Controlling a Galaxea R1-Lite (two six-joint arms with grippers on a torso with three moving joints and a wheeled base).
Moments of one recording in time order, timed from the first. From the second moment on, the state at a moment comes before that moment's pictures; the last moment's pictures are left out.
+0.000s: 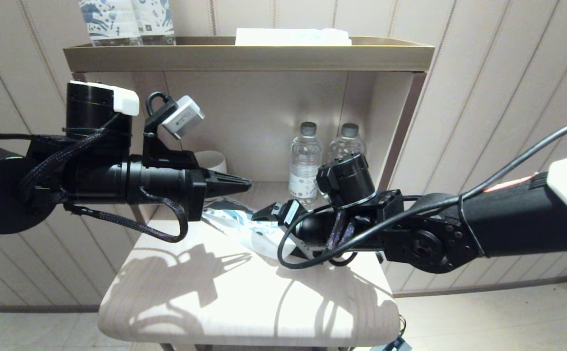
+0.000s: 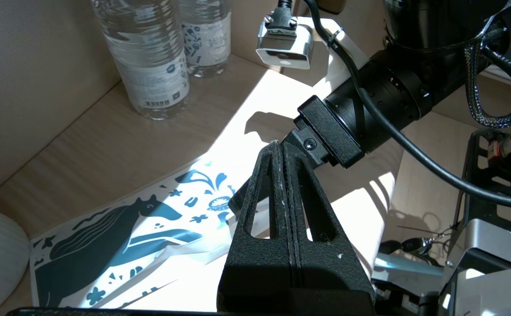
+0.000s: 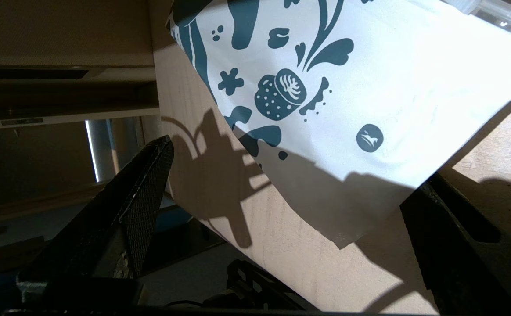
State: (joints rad) left arm -0.43 1.66 -1.13 -0.18 -0.71 0.22; right arm 0.68 1.98 -1.19 -0.20 0.21 1.10
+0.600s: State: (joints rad) left arm -0.43 1.66 -1.10 -0.18 -0.71 0.28; right arm 0.68 1.98 -1.19 -0.20 0.21 1.10
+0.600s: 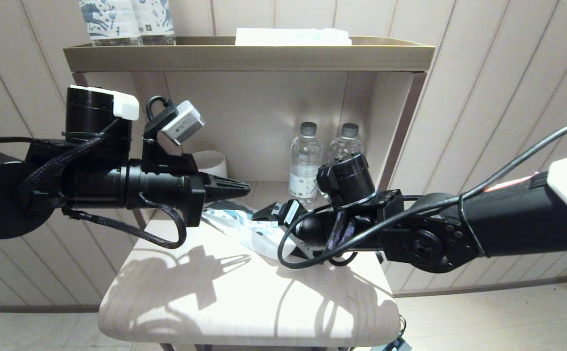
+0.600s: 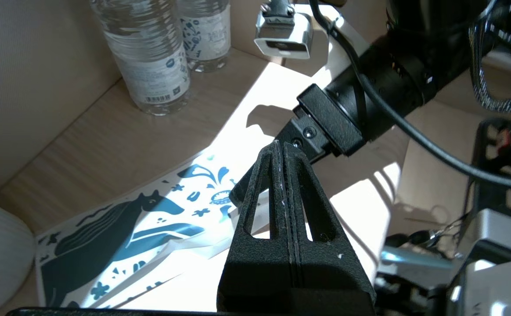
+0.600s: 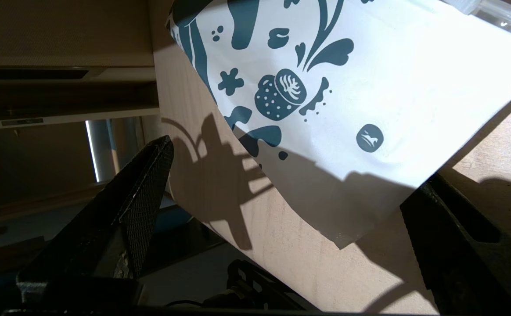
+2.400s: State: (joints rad) left arm -0.44 1.64 -1.09 -0.18 -0.71 0.31; right arm 0.69 1.97 -1.12 -0.31 0.14 1.05
